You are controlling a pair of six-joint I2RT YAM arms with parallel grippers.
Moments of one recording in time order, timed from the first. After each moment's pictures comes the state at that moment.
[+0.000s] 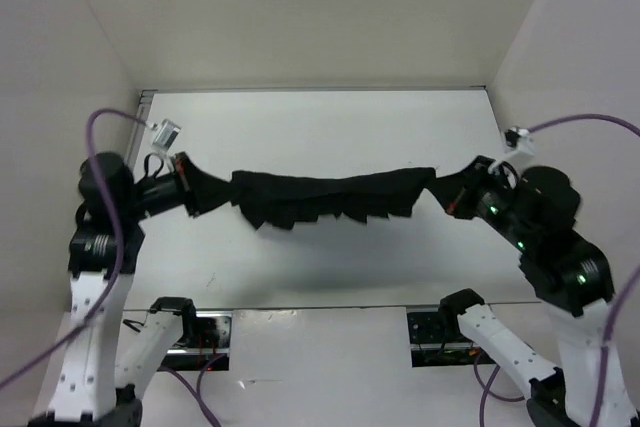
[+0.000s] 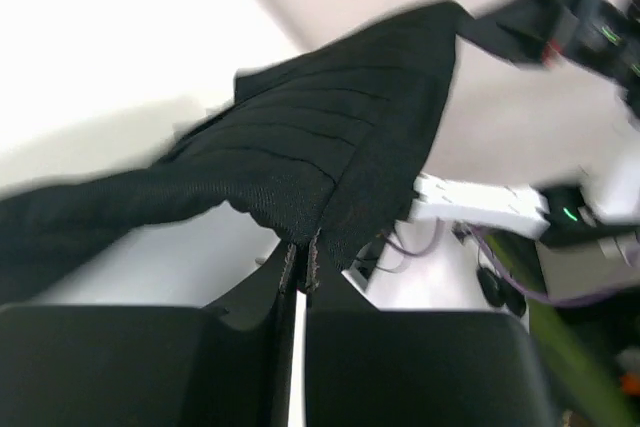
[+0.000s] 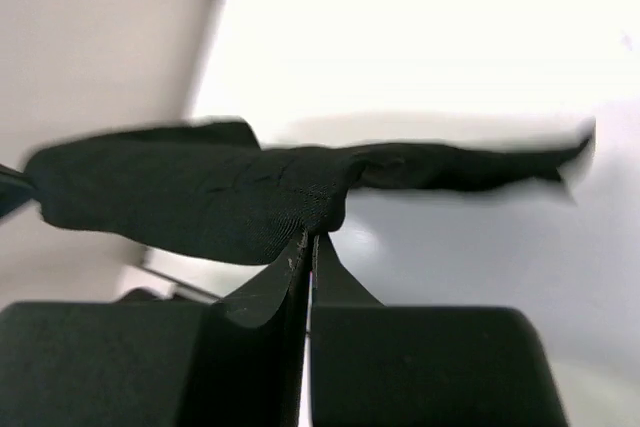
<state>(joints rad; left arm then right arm) -0.01 0.78 1.06 -0.50 0.99 -0.52 0.34 0.73 1.31 -0.93 -0.11 0.61</state>
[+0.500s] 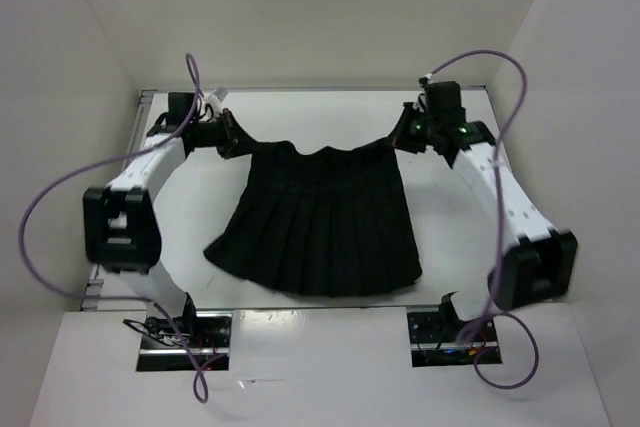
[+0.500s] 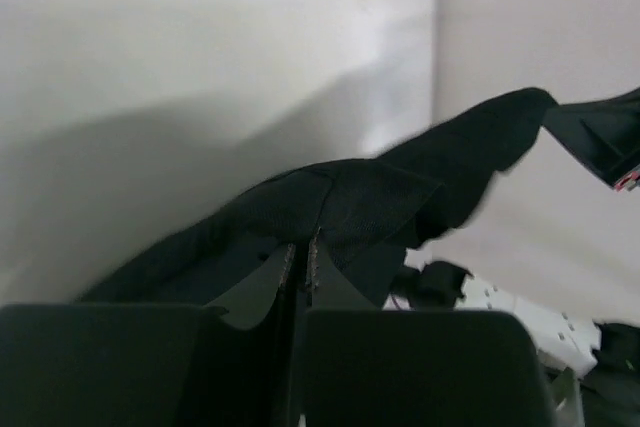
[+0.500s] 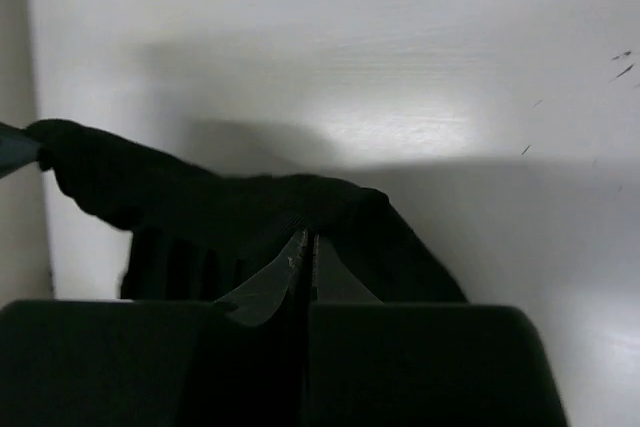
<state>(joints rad) 0.00 1.57 1.23 -0.36 0.87 -0.60 0.24 1.31 1.34 -0.64 -0.21 0.52</state>
